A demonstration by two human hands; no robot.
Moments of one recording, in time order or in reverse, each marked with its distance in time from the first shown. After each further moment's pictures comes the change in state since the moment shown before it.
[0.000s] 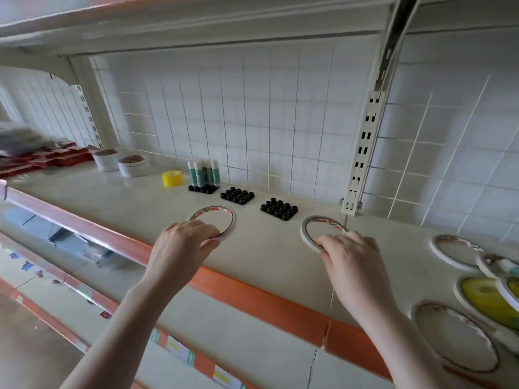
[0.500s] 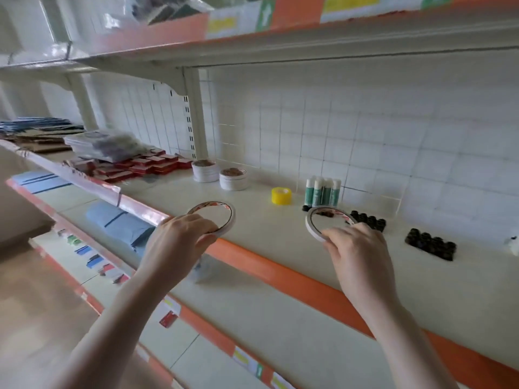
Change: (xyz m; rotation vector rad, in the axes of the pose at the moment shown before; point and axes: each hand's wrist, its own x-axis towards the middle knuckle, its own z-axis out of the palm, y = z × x) left_hand -0.032 -0.265 -0.111 0.084 0.093 -0.024; right_hand 0.106 -0.263 0.074 0.188 0.058 -0.013
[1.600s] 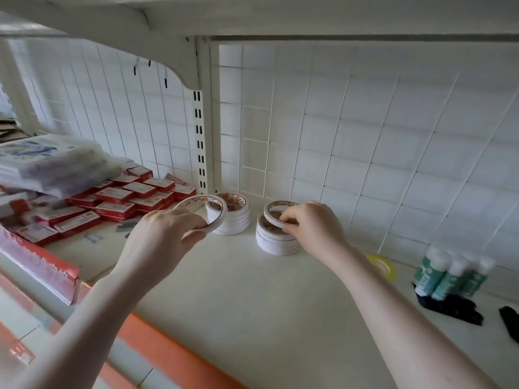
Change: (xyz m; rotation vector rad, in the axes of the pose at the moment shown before) left_hand 0.165 -0.284 0.105 -0.069 -0.033 0.035; right_hand 0.264 -0.107 0.268 0.089 -0.382 -0.017
